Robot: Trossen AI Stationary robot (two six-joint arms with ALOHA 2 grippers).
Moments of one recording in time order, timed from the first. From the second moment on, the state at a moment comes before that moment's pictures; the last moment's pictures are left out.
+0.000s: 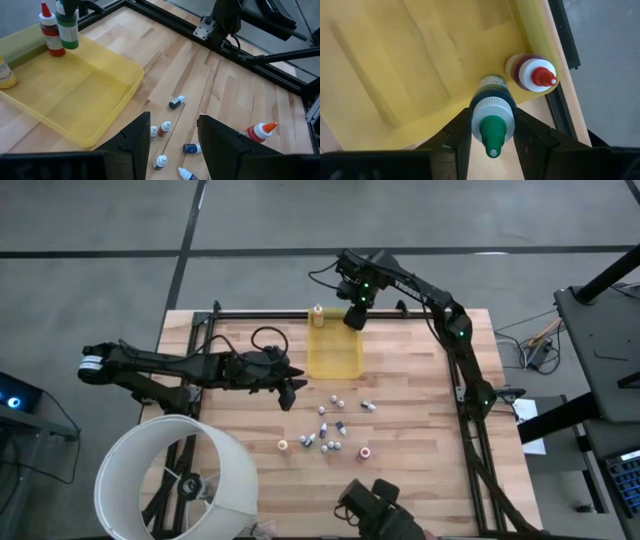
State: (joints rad) left arm -0.02 1.19 0.94 -0.22 -0.25 -0.47; right arm -0.69 2.24 2.22 -1.39 -0.08 -0.26
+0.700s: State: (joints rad) left arm -0.02 1.19 0.94 -0.22 -0.25 -0.47; right arm -0.69 2.24 2.20 -1.39 -0.08 -0.19
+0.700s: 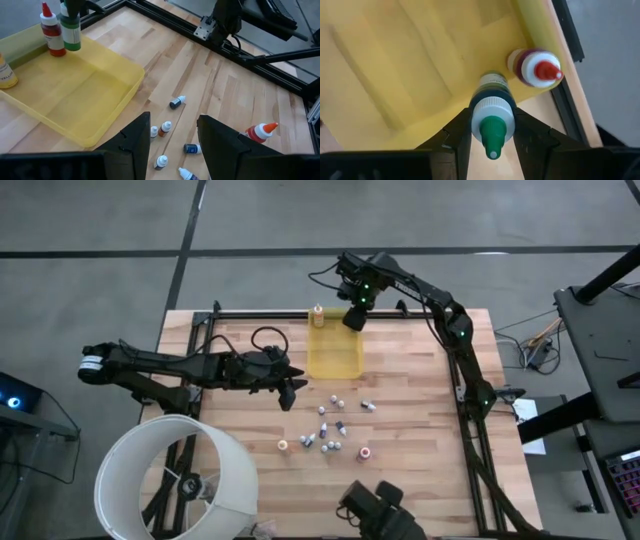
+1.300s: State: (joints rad) left arm -0.02 1.19 0.94 -0.22 -0.25 -0.47; right arm -0.69 2.23 2.20 -1.39 -0.08 0.13
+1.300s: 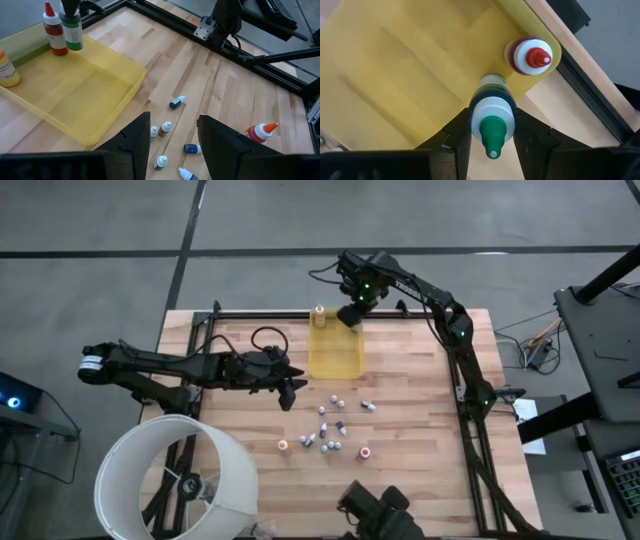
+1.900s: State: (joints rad) left arm -0.02 1.19 0.94 -0.22 -0.25 -0.47; right arm -0.68 2.24 2.13 -1.29 -0.09 0.19
